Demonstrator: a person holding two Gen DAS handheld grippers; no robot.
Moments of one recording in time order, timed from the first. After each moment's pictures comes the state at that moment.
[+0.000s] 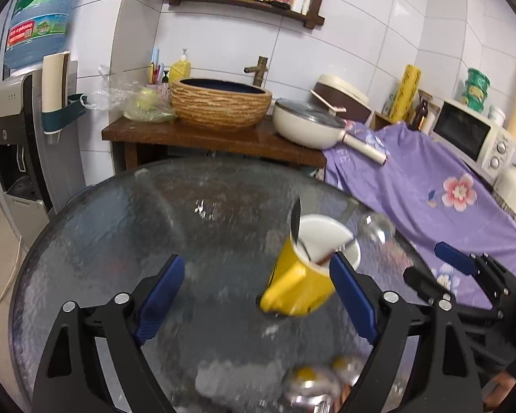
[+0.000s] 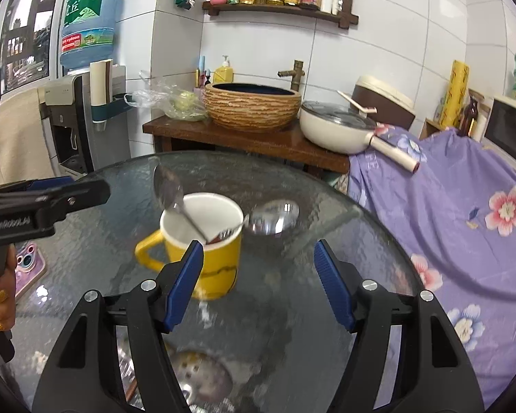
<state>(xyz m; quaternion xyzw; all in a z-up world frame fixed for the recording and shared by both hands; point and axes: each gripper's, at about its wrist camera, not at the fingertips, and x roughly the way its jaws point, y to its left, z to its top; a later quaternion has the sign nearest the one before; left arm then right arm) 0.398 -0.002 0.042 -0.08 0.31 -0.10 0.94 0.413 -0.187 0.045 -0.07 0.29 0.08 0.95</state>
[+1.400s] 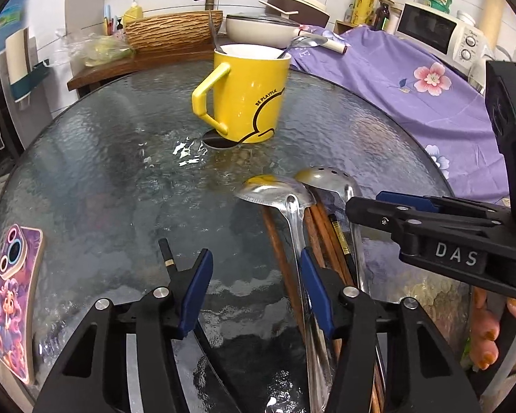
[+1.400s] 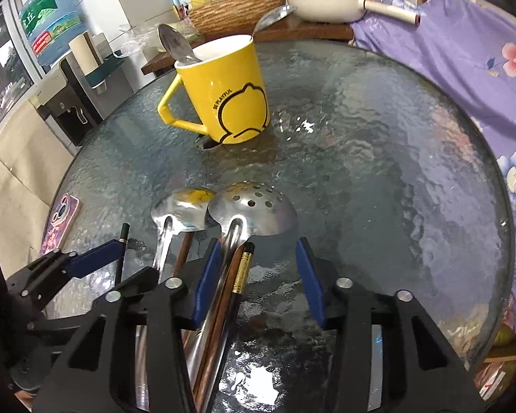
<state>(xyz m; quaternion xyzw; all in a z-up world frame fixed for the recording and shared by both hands) 0.304 -0.060 -0.051 0.01 0.43 -0.16 0.89 0.356 -0.194 -0.049 0.09 0.47 0.10 0.87</state>
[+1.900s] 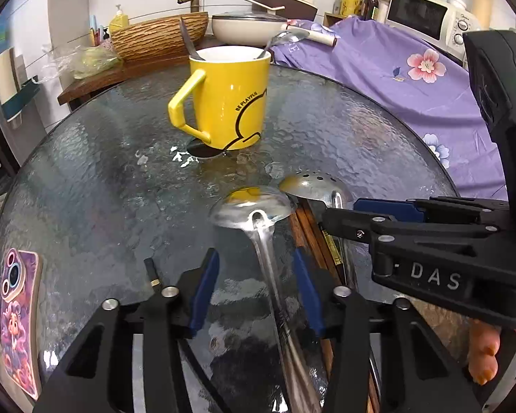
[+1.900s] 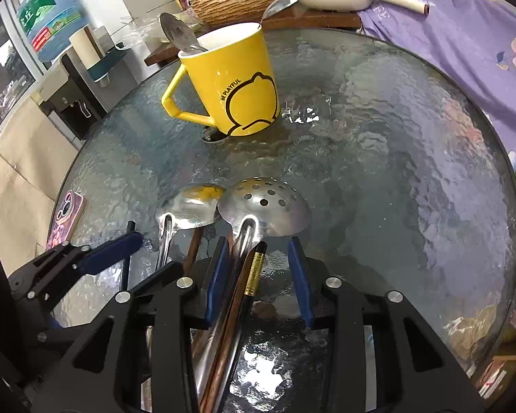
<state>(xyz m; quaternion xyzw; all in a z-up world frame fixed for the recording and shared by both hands) 0.315 -0.080 -0.049 0.04 0.43 -0.17 0.89 0.366 -0.186 -0.053 0.09 0.49 0.11 0.86</state>
